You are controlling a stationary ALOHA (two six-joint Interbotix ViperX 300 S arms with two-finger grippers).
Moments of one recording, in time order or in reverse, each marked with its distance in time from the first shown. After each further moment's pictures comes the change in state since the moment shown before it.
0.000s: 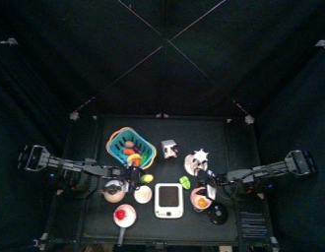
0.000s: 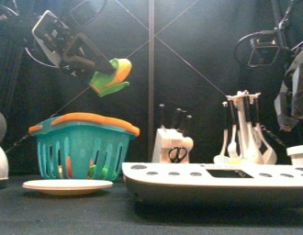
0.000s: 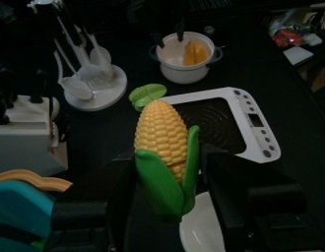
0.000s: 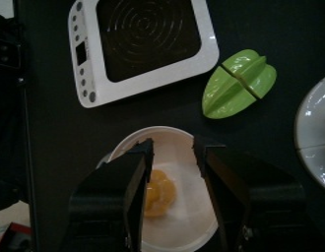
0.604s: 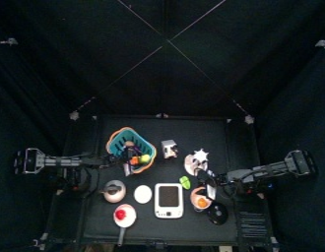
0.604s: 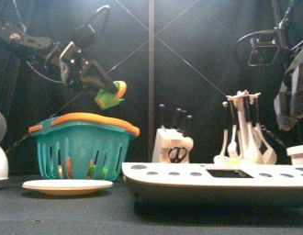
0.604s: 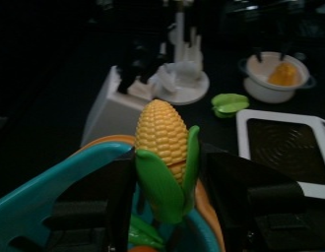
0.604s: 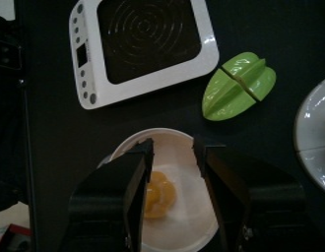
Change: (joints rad) left arm 0.357 -0.051 0.071 -0.115 -0.061 -0.002; right arm -0.005 0.000 0.000 -0.003 -0.008 -0.002
